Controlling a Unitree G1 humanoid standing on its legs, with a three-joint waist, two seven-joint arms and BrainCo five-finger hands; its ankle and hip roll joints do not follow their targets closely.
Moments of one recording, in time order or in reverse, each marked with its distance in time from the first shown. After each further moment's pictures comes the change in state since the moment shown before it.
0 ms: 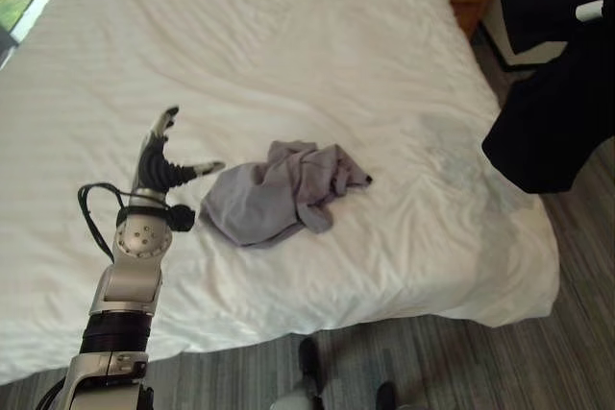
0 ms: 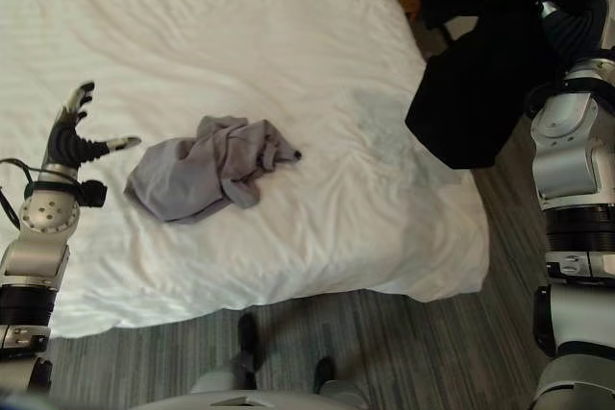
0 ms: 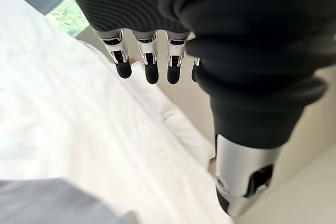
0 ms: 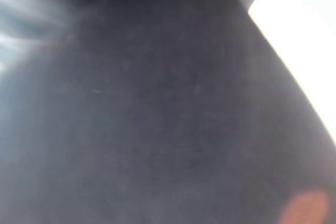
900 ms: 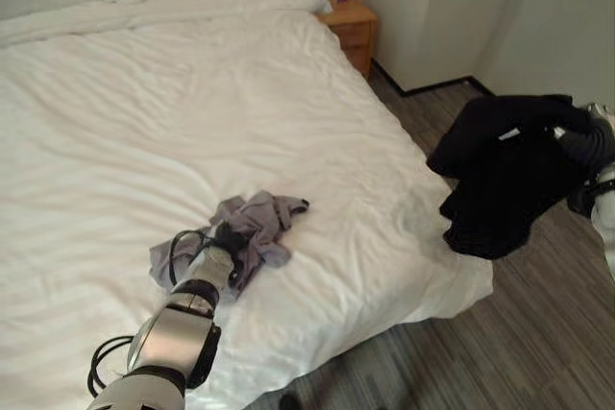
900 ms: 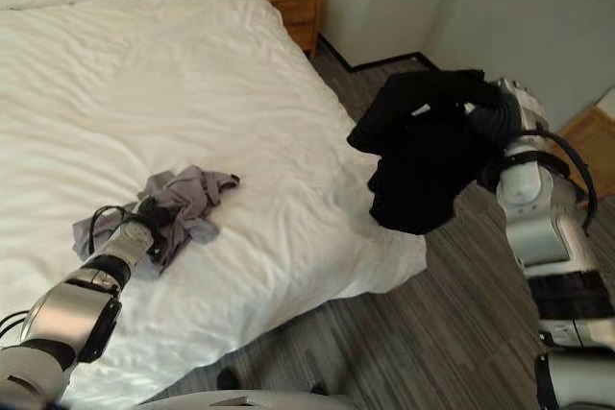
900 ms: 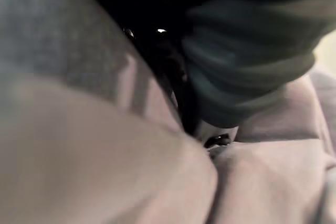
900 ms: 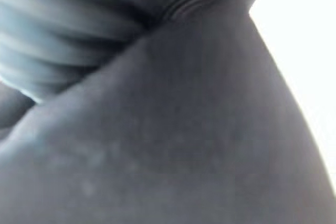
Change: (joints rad) left arm -0.311 -0.209 -0.284 0.768 0.042 0.058 -0.089; right arm 0.437 0.068 -0.075 -0.208 0.050 -0.024 0.192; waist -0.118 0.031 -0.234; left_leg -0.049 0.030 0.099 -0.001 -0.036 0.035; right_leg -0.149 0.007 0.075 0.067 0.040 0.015
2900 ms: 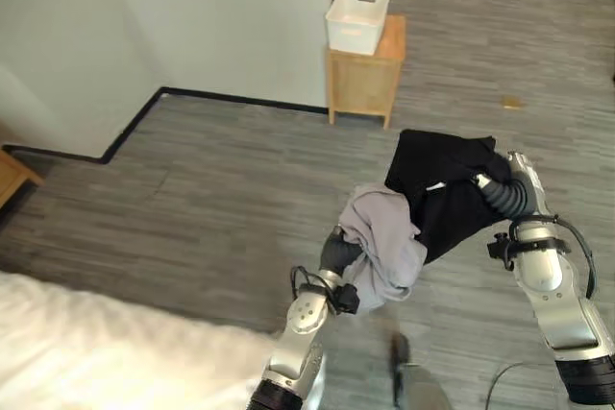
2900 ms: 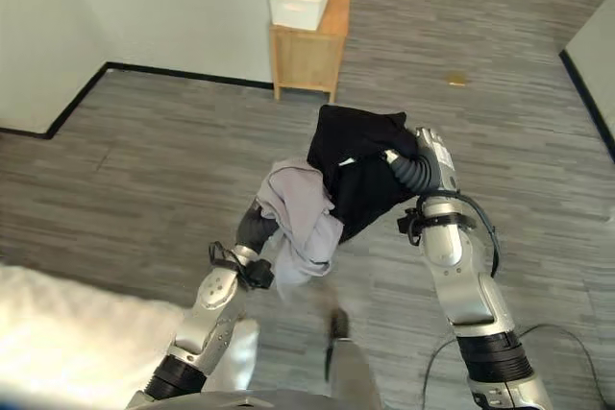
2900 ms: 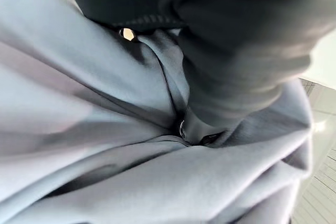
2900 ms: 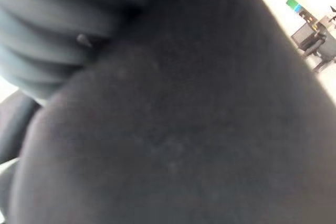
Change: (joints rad) left arm 0.602 -0.479 -0.175 -0.992 -0.449 -0.183 -0.065; right arm 0.222 0.354 0.101 -0.258 -0.062 -0.174 -0.110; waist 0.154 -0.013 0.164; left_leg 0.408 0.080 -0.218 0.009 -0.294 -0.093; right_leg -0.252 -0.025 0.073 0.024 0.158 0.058
